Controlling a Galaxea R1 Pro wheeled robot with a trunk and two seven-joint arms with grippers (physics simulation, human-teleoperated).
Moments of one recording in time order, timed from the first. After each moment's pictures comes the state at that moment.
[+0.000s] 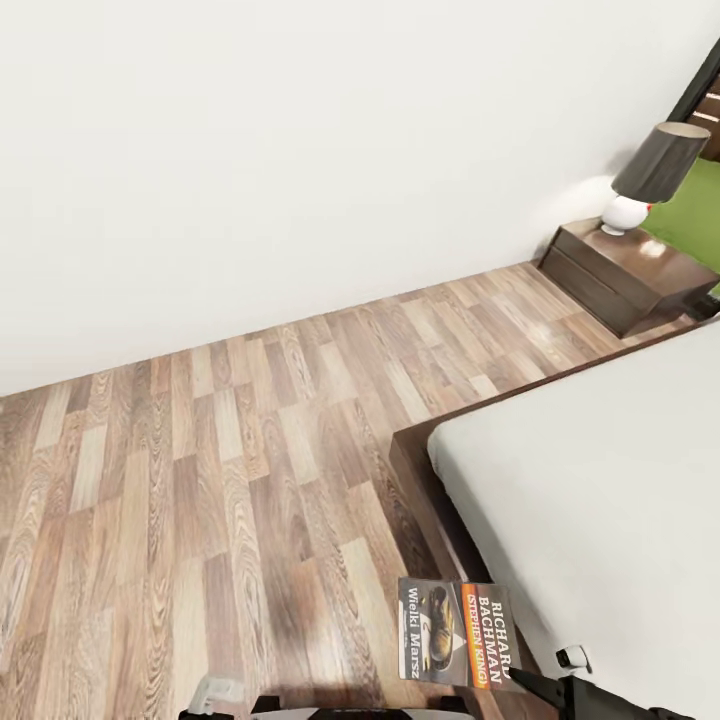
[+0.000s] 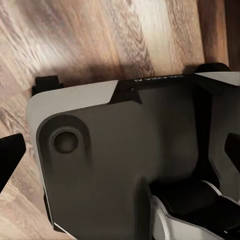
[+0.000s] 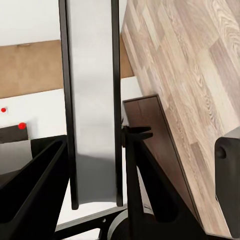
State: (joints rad) left arm -0.49 0.12 0.03 -0.02 -0.02 -0.07 -0.47; right arm -0.37 -0.38 0.07 -0.32 -0.47 0.34 1.57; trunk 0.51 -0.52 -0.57
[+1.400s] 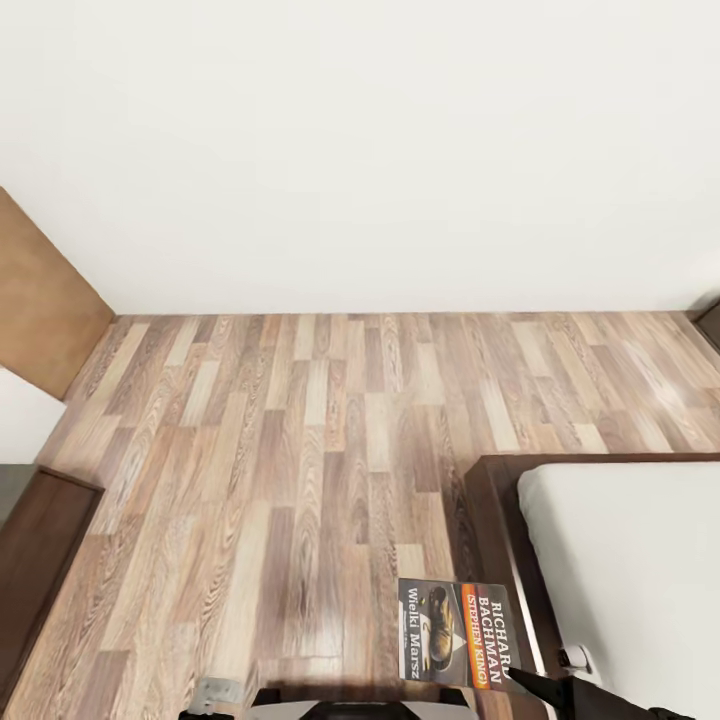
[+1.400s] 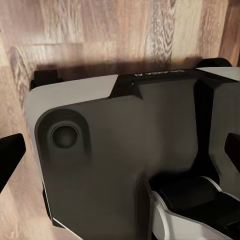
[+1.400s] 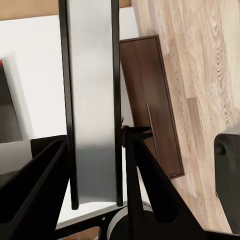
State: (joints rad) left arm -0.49 0.12 0.03 -0.02 -0.02 -0.07 -0.47; right arm -0.37 -0.38 0.07 -0.32 -0.47 0.34 1.57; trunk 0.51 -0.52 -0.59
